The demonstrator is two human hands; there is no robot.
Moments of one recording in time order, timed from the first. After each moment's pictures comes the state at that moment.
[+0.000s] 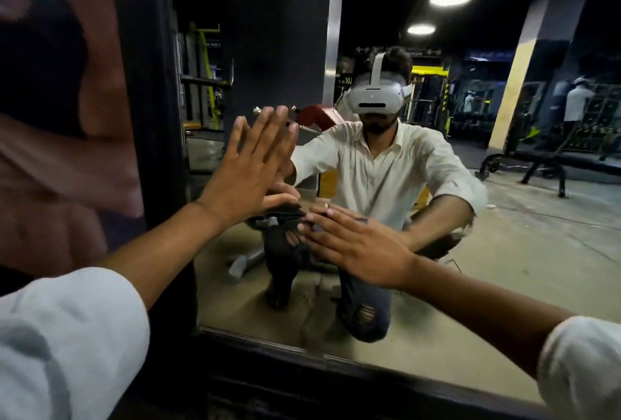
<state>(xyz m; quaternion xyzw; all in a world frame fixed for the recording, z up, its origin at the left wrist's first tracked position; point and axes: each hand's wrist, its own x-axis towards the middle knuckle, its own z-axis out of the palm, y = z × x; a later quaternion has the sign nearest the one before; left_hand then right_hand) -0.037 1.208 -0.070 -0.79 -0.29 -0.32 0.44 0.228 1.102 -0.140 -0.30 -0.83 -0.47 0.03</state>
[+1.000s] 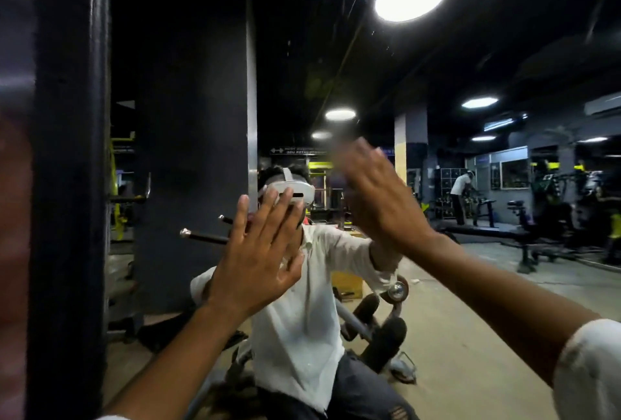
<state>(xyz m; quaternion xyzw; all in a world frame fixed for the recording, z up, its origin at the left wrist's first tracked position) 0.051 1.226 0.029 -0.73 -0.12 -0.53 0.40 0.255 1.055 0.112 -0.50 -0.61 -0.55 0.27</state>
